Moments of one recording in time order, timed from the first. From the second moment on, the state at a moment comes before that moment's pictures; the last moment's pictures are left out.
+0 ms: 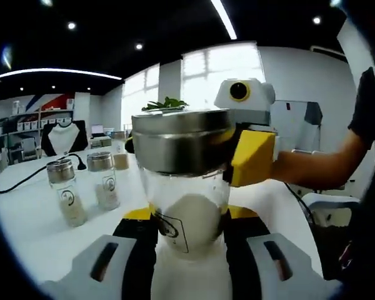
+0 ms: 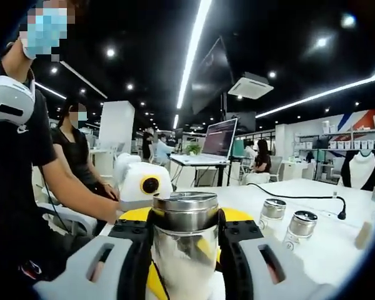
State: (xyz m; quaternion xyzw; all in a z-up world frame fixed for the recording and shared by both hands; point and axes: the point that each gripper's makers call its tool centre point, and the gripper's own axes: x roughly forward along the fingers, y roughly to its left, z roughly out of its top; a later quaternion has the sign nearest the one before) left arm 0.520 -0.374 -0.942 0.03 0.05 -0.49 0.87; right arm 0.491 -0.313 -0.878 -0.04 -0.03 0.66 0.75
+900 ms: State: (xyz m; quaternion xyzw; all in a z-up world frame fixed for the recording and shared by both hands) left arm 0.543 -0.352 -0.924 0.03 0.00 -0.36 0.93; right arm 0.531 -0.320 -0.878 -0.03 -0.02 0.47 0.88
